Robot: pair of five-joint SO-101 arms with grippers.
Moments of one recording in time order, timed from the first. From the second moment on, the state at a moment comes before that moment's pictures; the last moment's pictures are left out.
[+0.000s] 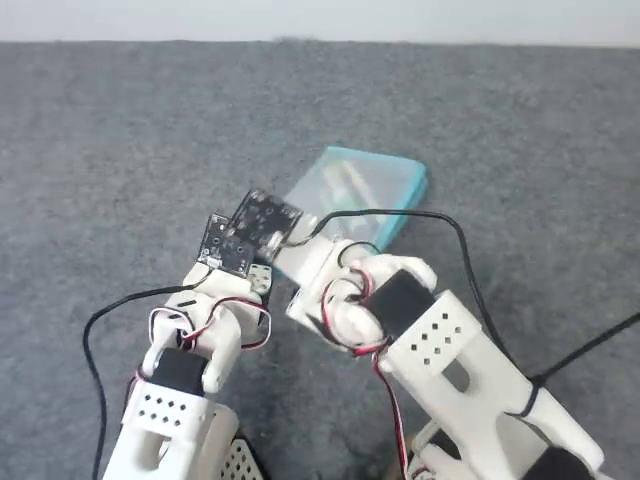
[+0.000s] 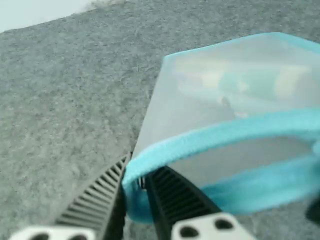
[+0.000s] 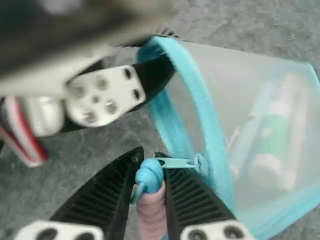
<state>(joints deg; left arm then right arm) 8.7 -73.9 85.1 36.7 -1.0 -49.1 -34.5 28.0 72.4 17.2</state>
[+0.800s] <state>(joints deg) 1.1 -73.8 85.2 36.8 -0.2 -54.3 -34.5 27.1 77.9 23.6</state>
